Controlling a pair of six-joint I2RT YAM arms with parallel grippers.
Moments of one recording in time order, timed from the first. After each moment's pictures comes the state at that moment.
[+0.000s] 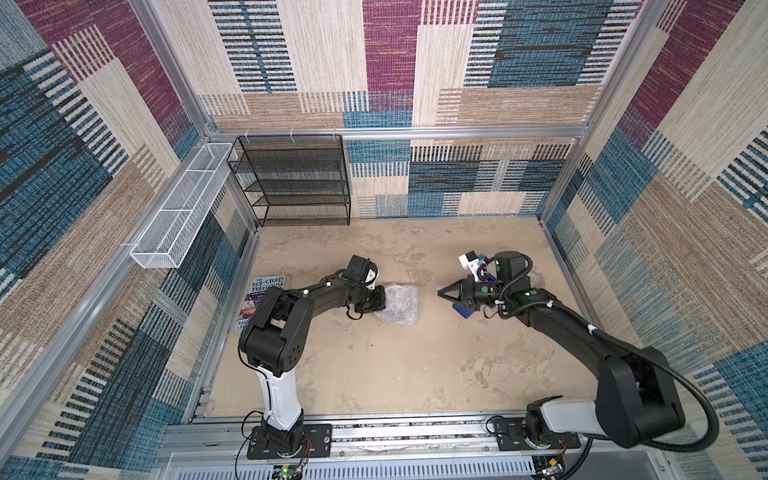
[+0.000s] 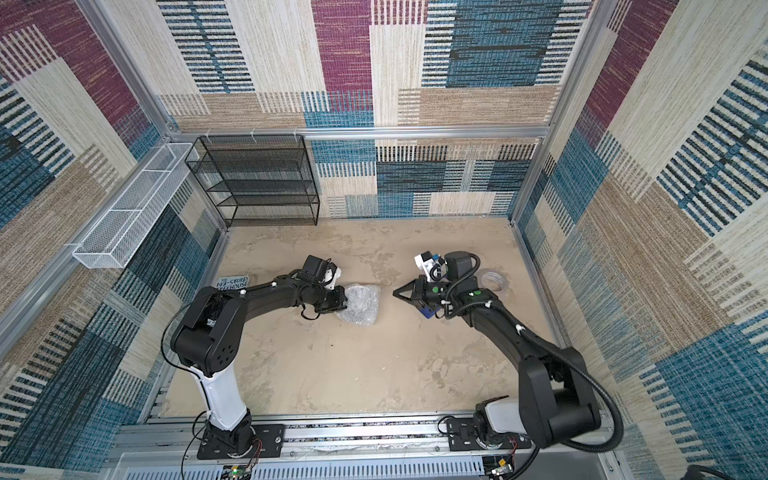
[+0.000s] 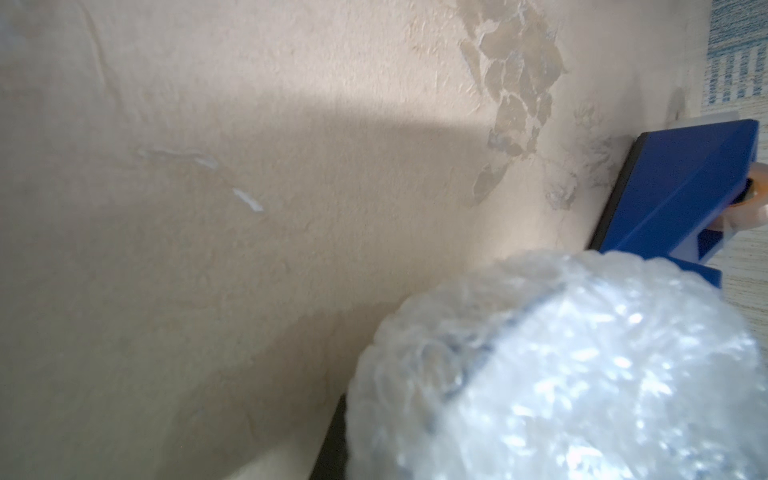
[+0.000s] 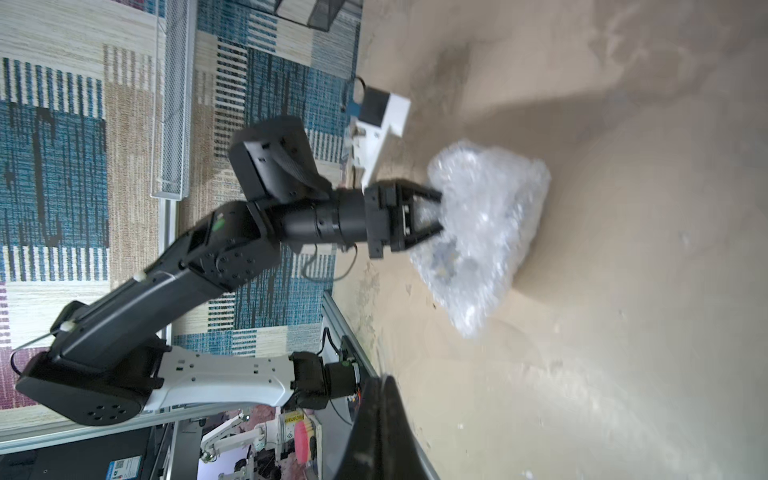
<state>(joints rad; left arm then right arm) -0.43 1.89 1.13 -0.30 0.42 -0.49 0.25 1.42 0.89 -0.10 -0.94 0.74</state>
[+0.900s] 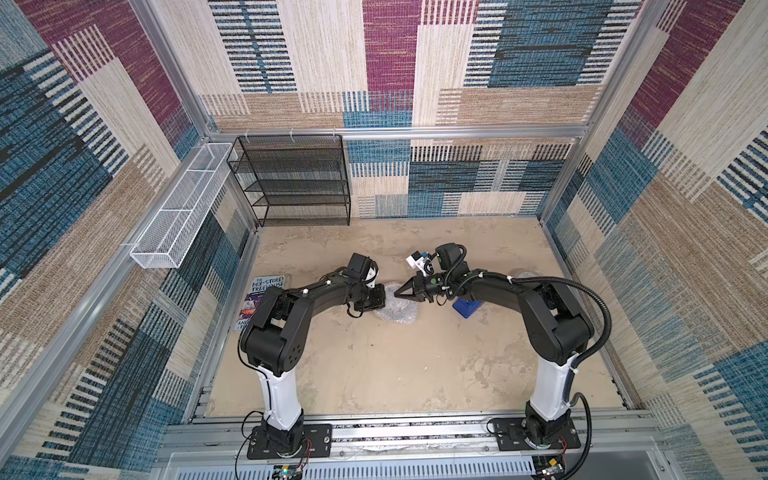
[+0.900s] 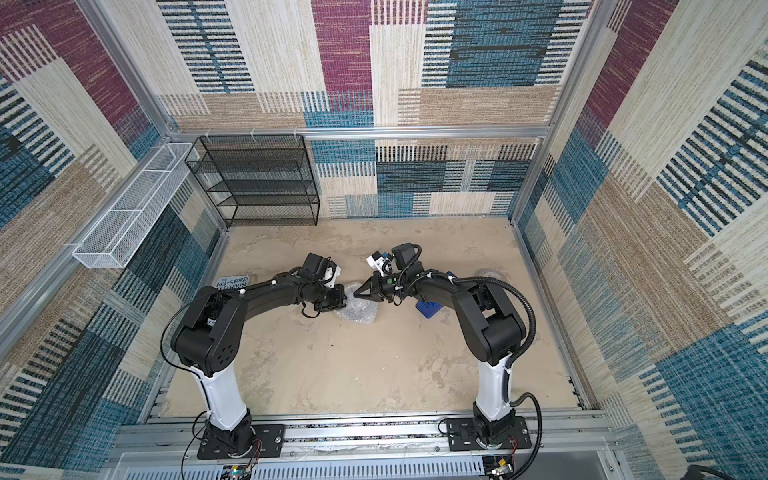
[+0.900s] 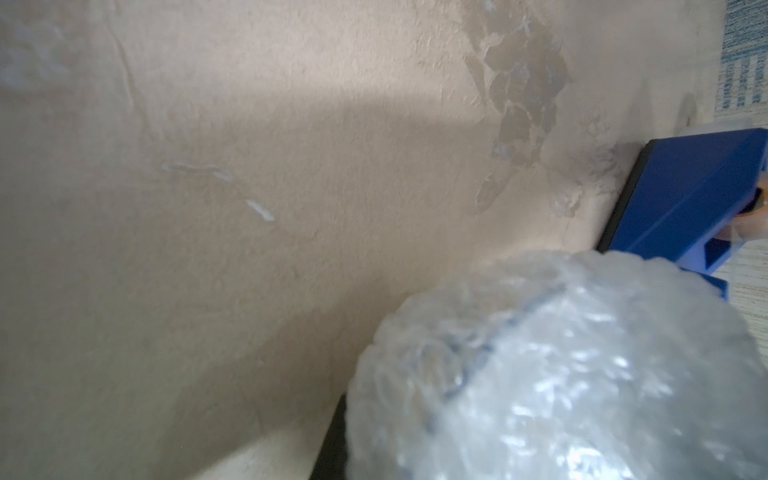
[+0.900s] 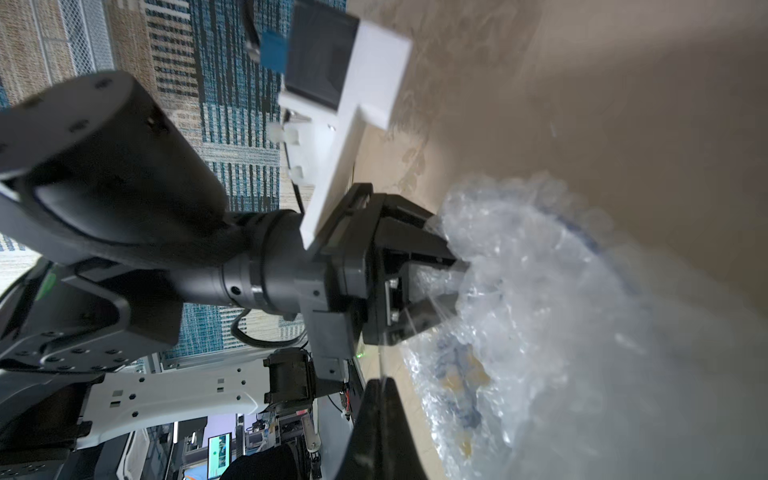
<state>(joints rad) -0.43 1.89 1.16 -0.34 0.40 -0.49 0.48 1.93 1.16 0.03 -0.99 0.75</state>
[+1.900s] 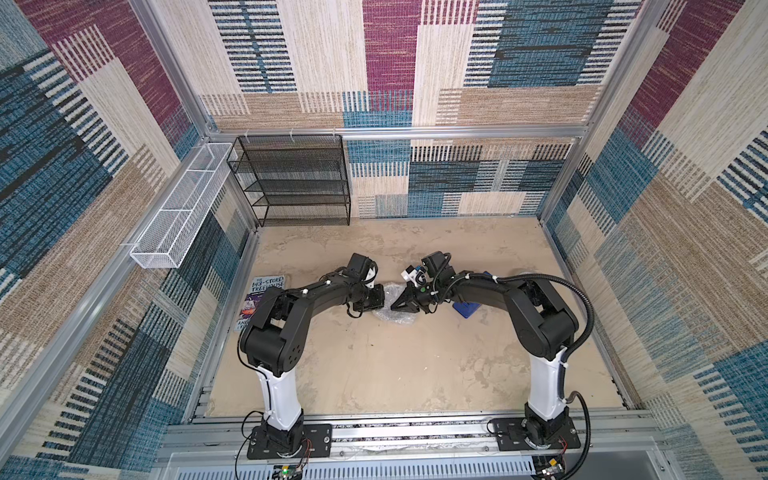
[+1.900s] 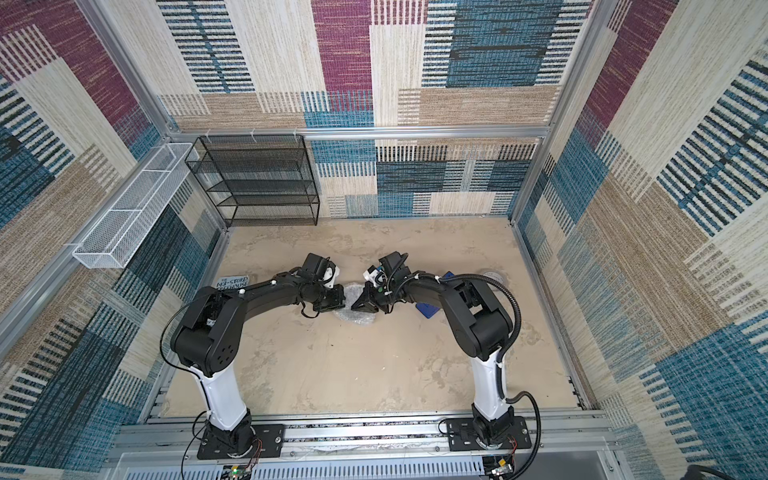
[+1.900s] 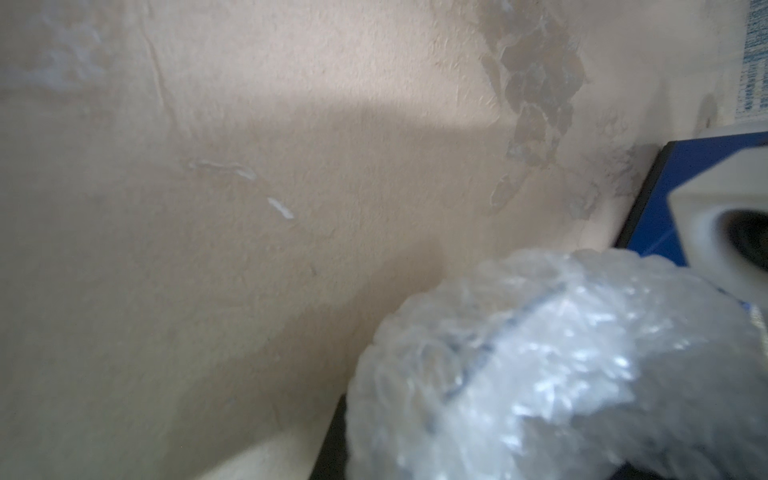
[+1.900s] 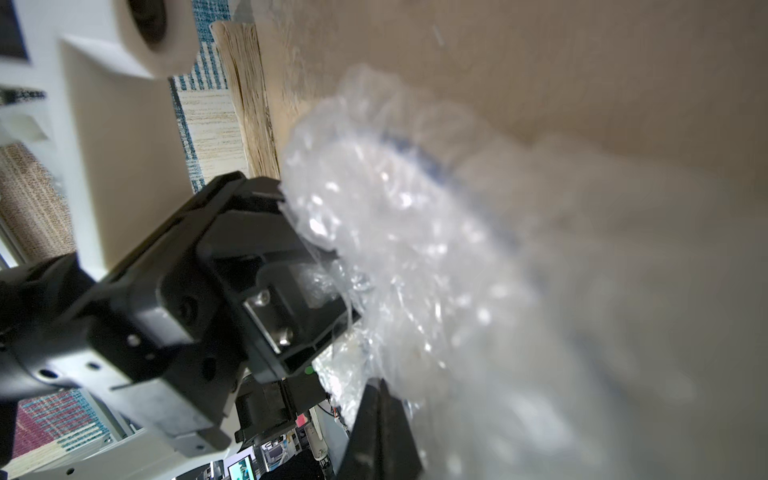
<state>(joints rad) -0.43 1.89 1.16 -0.35 0.37 -0.48 0.53 2.00 1.24 -0.19 -0.84 0.79</state>
